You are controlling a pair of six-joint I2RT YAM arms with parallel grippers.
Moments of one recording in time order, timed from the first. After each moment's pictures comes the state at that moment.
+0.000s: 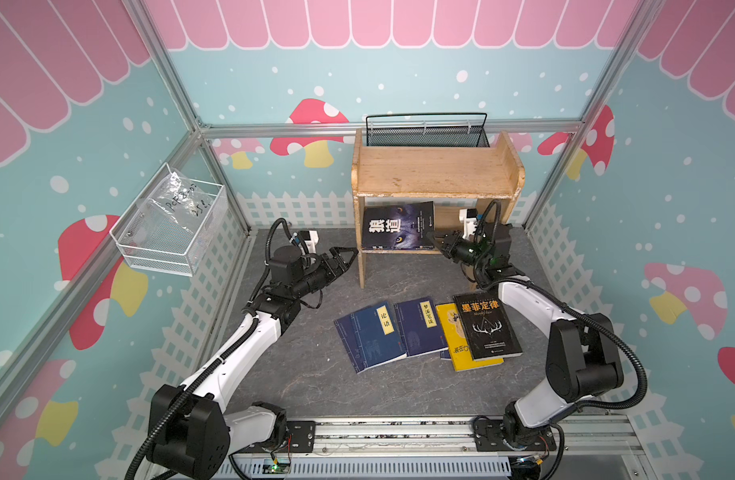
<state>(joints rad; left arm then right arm) -0.26 1.23 0.91 0.07 0.47 -0.93 0.20 1.61 1.11 0.35 -0.65 0.93</state>
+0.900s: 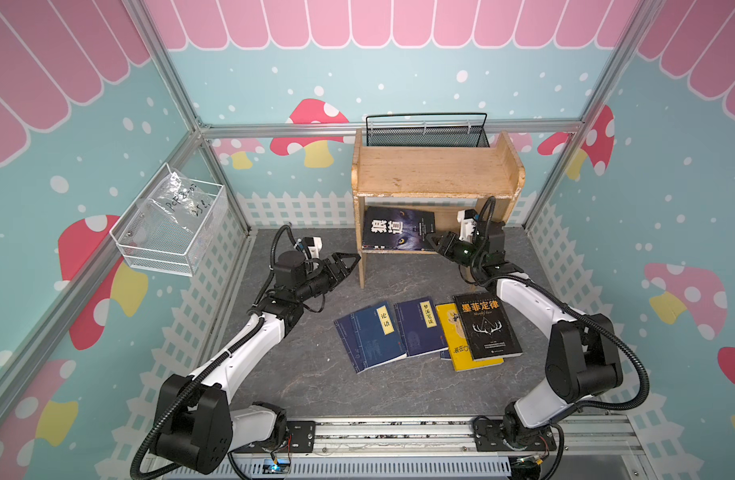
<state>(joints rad) -0.26 1.27 0.84 0.16 0.51 -0.98 0.23 1.61 1.16 0.13 -0.46 0.72</state>
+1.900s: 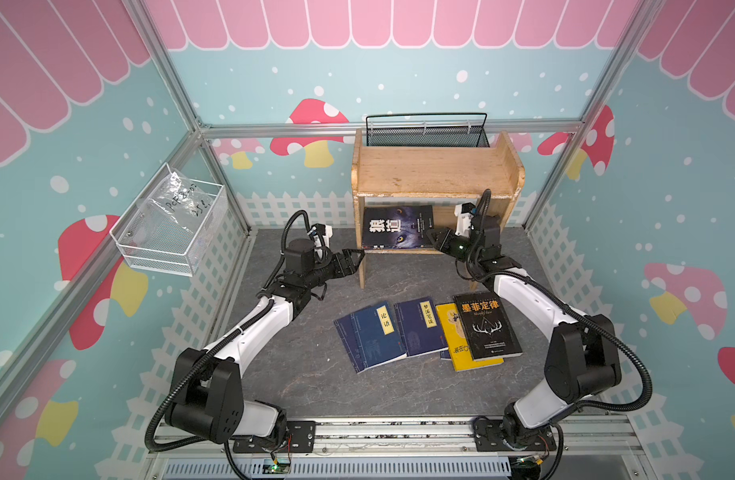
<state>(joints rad) -0.27 1.41 0.98 0.09 0.42 -0.56 0.27 1.61 1.24 0.05 -0.34 0.63</state>
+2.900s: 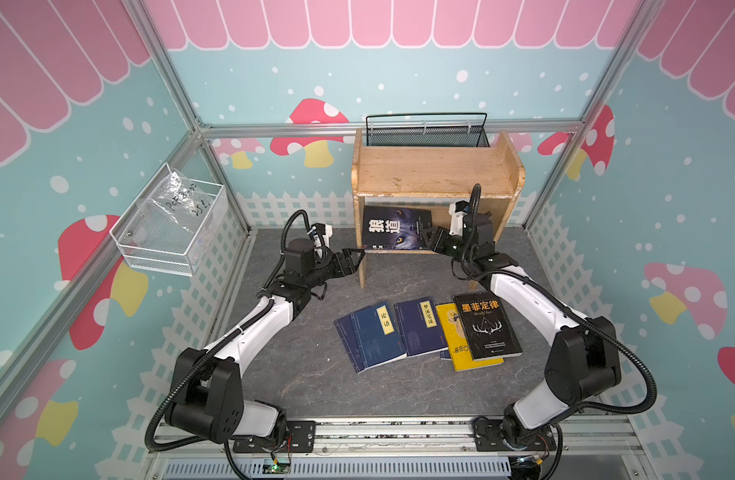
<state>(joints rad) -0.27 1.42 0.98 0.11 0.42 -0.57 0.33 1.60 1.30 -0.08 -0.20 0.53</state>
